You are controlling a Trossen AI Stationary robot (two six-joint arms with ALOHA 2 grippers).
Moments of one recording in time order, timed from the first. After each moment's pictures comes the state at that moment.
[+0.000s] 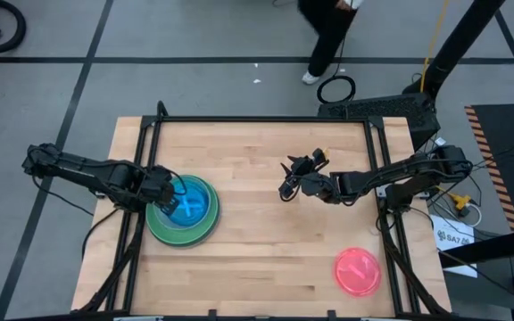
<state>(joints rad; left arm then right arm) -0.20 0.85 0.72 -1.26 -0.14 -1.14 0.07 1.44 0.73 0.18 0.83 0.25</state>
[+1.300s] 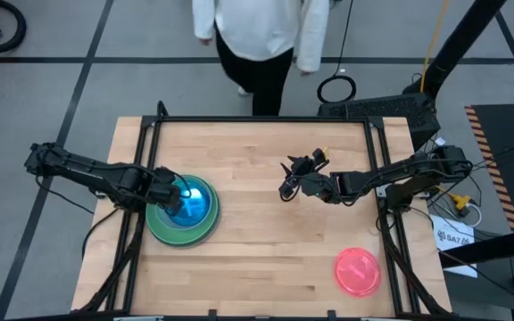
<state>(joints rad) -0.21 0.95 0.72 -1.26 -0.16 -1.16 0.07 1.44 0.73 0.19 0.83 0.25</state>
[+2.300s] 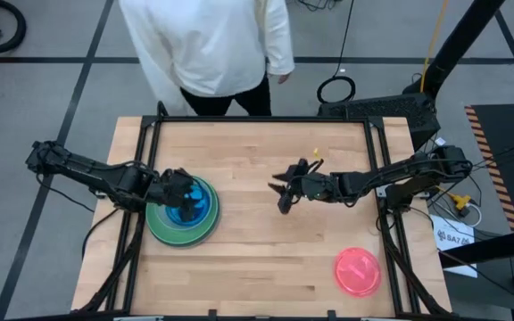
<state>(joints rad) -0.25 0.95 0.72 -0.79 -0.32 -0.81 0.09 1.44 0.76 0.23 0.42 0.38</state>
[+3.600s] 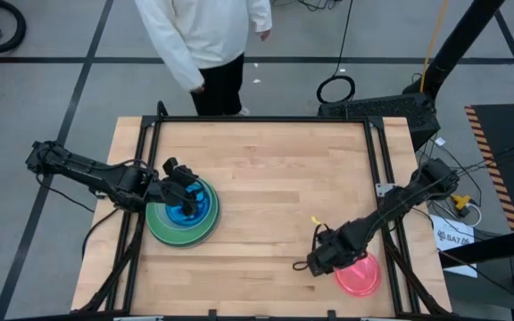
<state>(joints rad) -0.25 0.95 0.72 -0.70 -0.55 -0.50 0.58 1.64 0.96 -0.71 -0.34 1.86</state>
